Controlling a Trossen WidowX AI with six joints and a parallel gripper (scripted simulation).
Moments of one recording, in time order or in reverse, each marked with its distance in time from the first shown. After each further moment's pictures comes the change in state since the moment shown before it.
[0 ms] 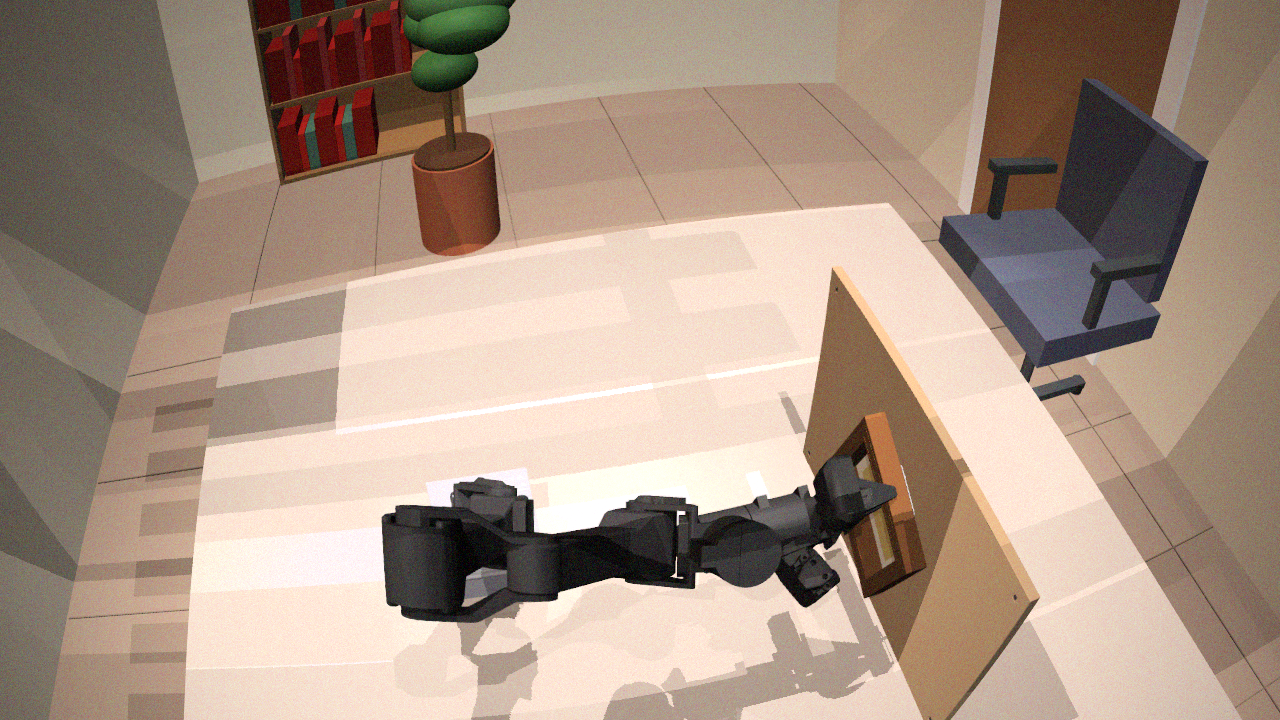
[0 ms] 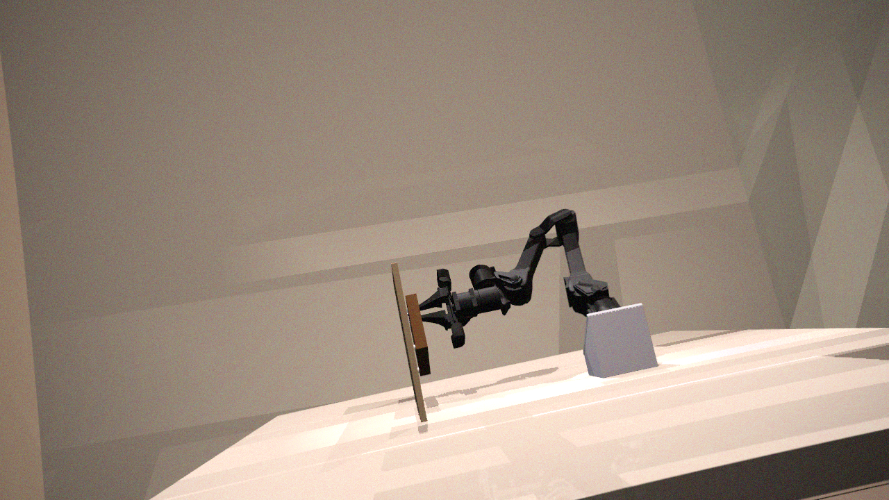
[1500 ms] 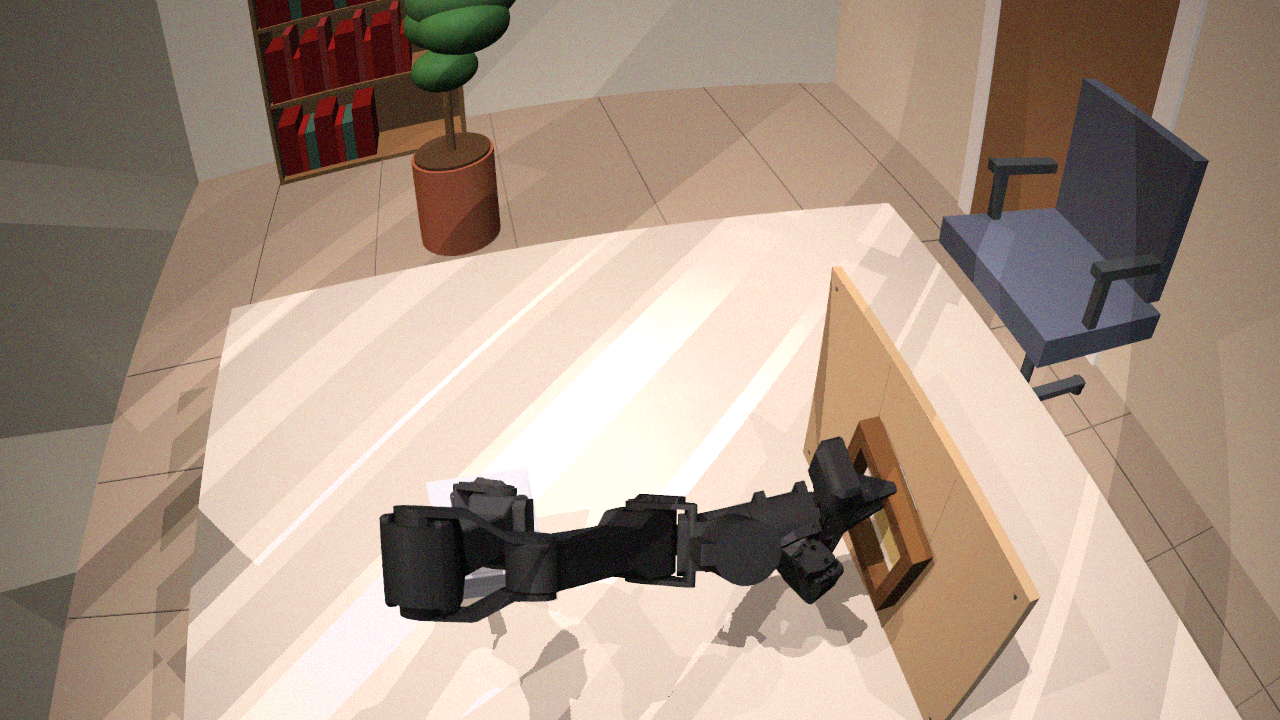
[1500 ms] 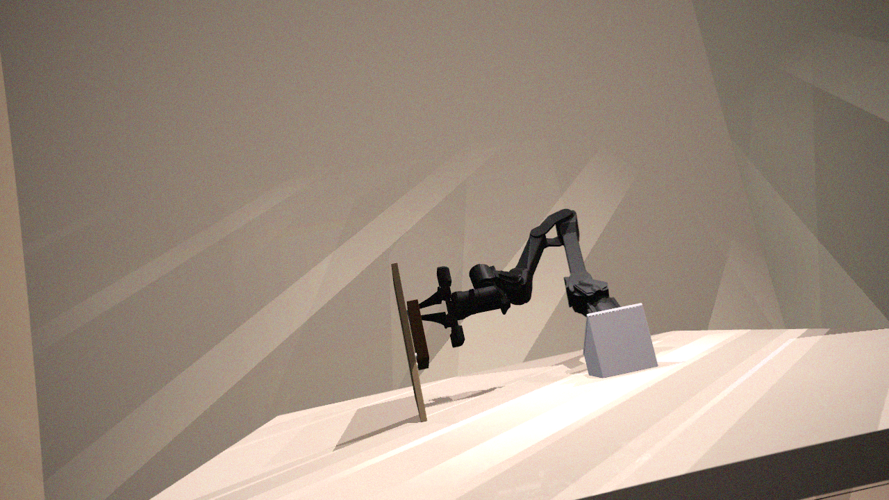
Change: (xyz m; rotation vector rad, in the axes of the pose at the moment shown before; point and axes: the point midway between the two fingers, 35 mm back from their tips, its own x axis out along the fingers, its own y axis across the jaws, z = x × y) arm 0.000 0.002 -0.001 -0.210 0.002 0.003
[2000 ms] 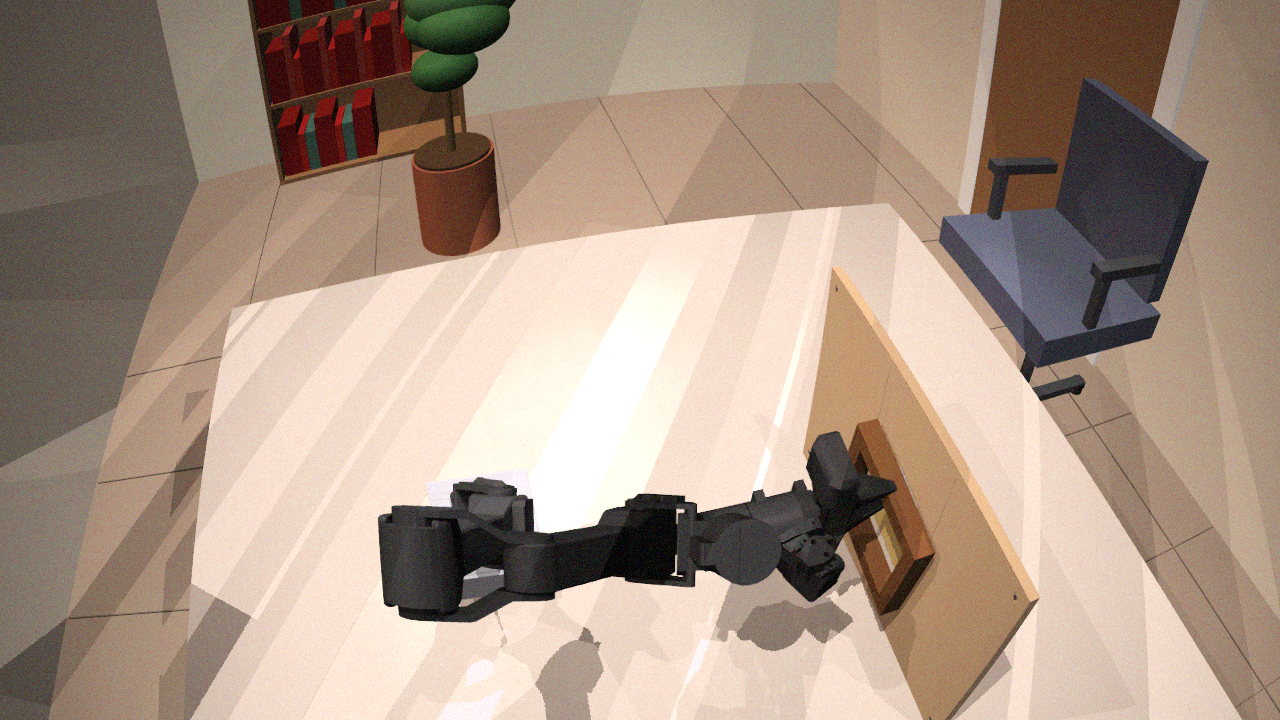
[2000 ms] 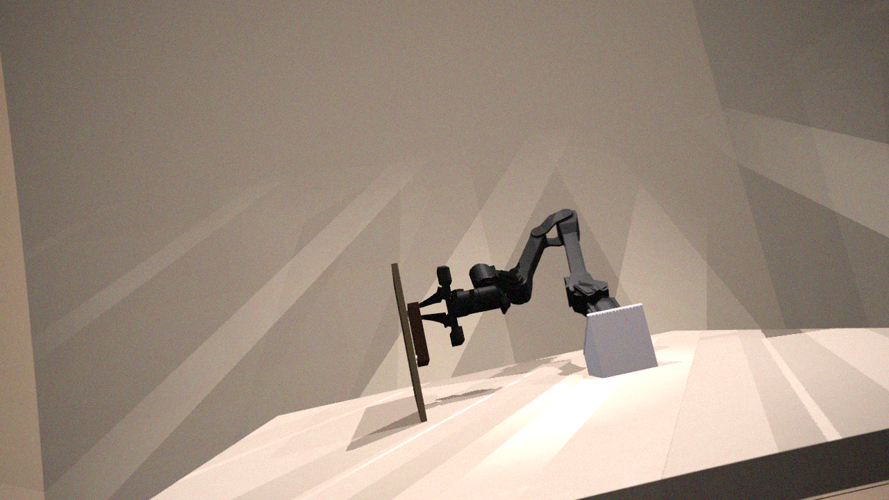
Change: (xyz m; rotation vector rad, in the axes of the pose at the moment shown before) arm 0.000 0.001 0.000 -0.078 0.000 0.000
